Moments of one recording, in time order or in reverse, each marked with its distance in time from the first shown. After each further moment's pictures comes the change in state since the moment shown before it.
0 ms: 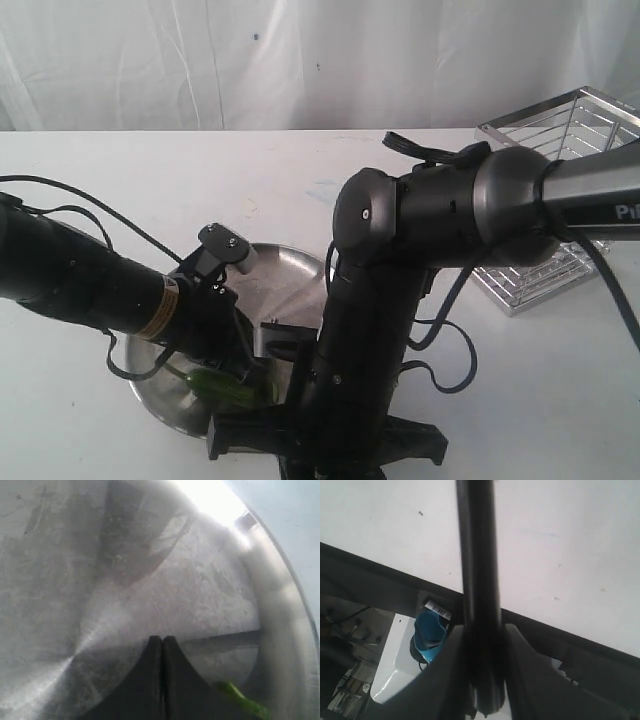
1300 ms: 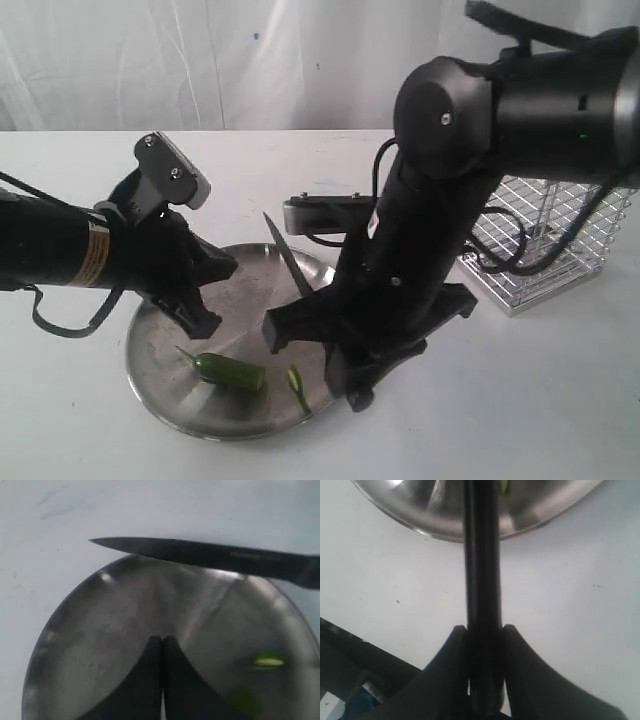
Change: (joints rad) left arm 0.022 -0.363 0.084 0.031 0.143 0.164; right arm -0.080 -0.203 -0.062 -0.312 -0.141 -0.085
